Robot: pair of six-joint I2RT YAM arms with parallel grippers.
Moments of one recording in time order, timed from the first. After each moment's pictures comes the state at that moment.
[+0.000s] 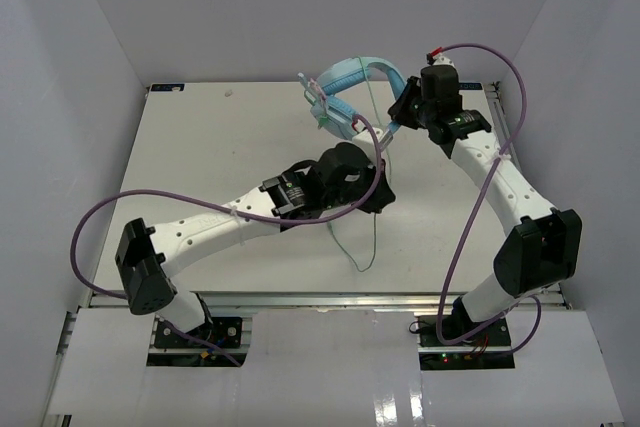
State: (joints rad) left arm -1.08 1.54 1.44 -0.33 -0.04 -0.56; right arm 0.35 1.56 1.46 -0.39 0.04 0.53
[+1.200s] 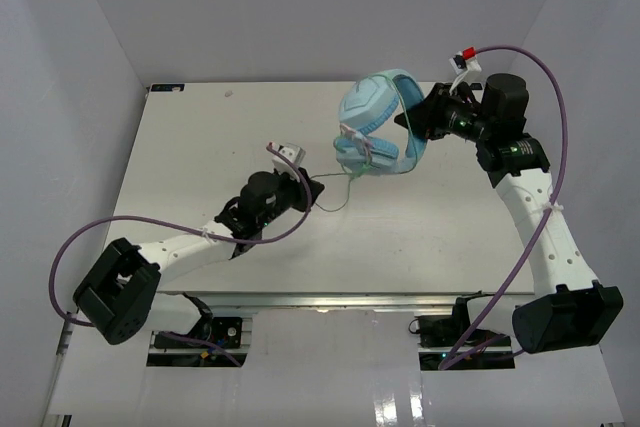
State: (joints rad) left arm -0.69 1.32 0.62 0.51 0.04 -0.34; right arm 0.18 1.23 1.32 -0.35 -0.70 0.36
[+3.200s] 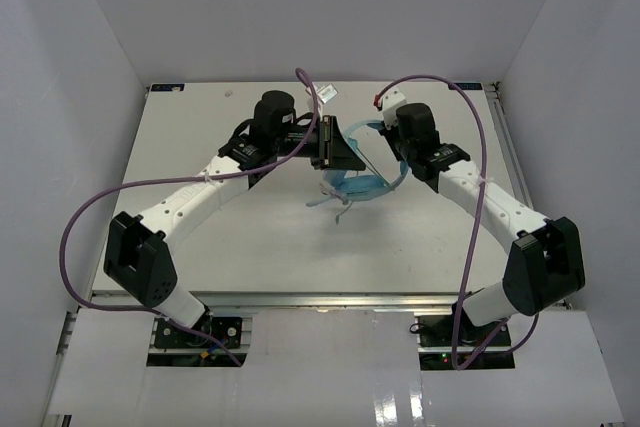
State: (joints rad) left arm -0.62 1.55 1.35 -0.09 0.82 -0.78; right arm 0.49 1.45 1.14 -0.24 0.27 -0.29
